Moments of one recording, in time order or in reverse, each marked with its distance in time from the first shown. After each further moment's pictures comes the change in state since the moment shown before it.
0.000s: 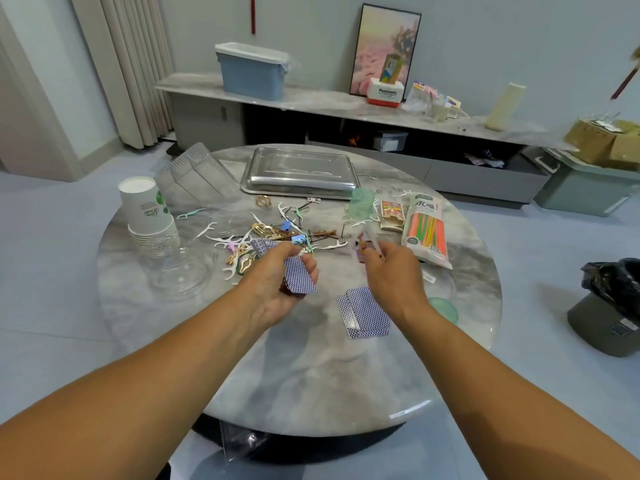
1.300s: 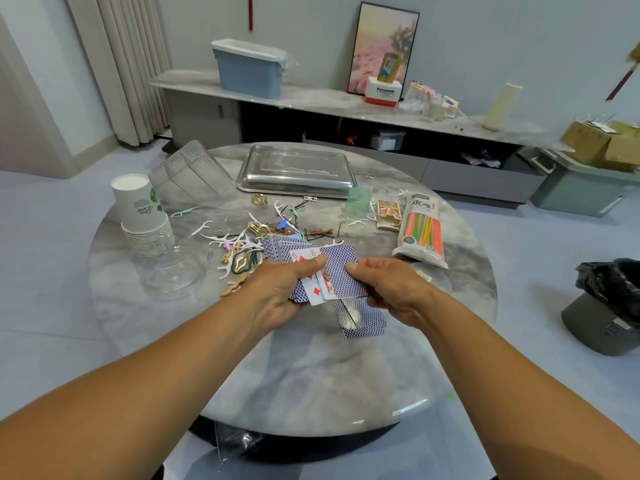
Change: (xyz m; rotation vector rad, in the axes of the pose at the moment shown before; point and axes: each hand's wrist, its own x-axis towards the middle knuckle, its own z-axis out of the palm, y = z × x) left_hand -0.002 -0.013 0.010 0.108 -0.041 -0.002; right_hand 0.015 0.019 -0.011 0.377 -0.584 0.345
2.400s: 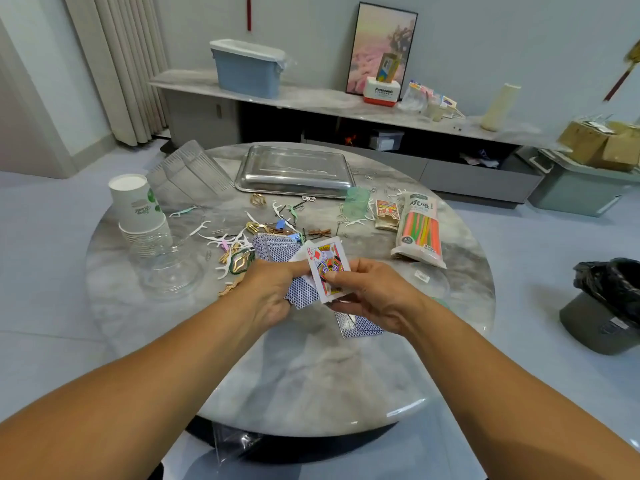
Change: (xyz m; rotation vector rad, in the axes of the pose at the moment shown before) left_hand 0.005 -0.001 -0.001 0.014 0.097 0.045; right_hand -0.013 -0.007 0.025 0.284 -0.090 0.045
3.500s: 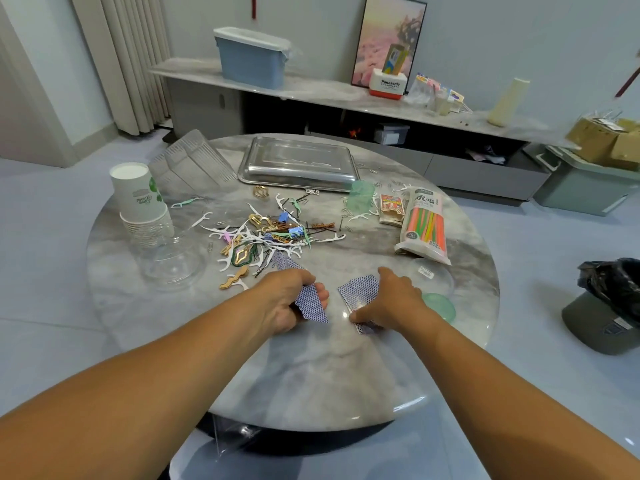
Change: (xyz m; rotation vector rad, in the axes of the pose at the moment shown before) left_hand 0.011 -0.019 -0.005 0.155 -0.029 -0.251; right_hand 0.016 0.025 -0.030 -1.256 0.420 0.168
